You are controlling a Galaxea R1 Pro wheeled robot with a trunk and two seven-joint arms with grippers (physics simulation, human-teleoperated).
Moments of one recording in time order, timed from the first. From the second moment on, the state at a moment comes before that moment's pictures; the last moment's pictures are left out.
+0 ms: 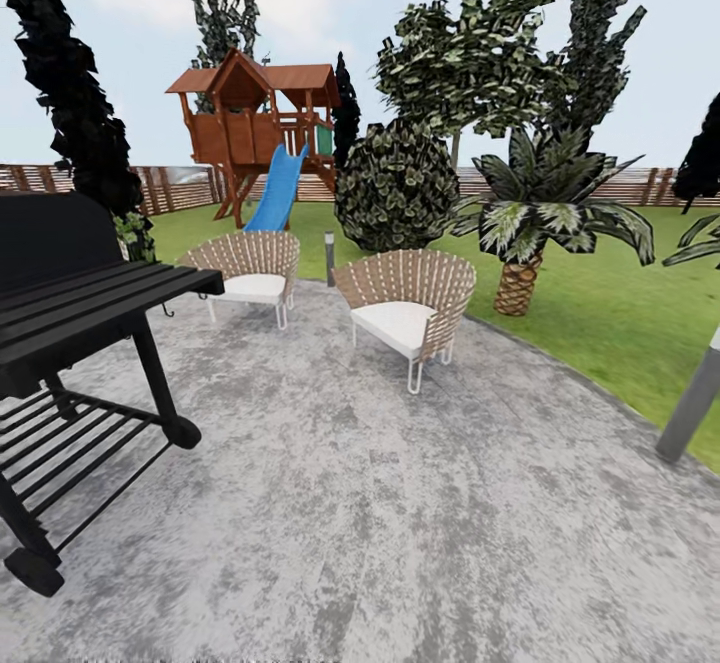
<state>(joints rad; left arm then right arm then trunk) -0.07 0.00 0.01 -0.39 0.01 0.00 -0.01 0.00 0.00 0.00 -0.40 0.00 -0.02 0.00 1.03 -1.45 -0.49</state>
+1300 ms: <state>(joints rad) -0.07 0.00 0.01 -0.39 0.02 0.00 -0.01 0.00 0.00 0.00 -0.40 0.00 -0.02 0.00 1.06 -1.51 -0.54</state>
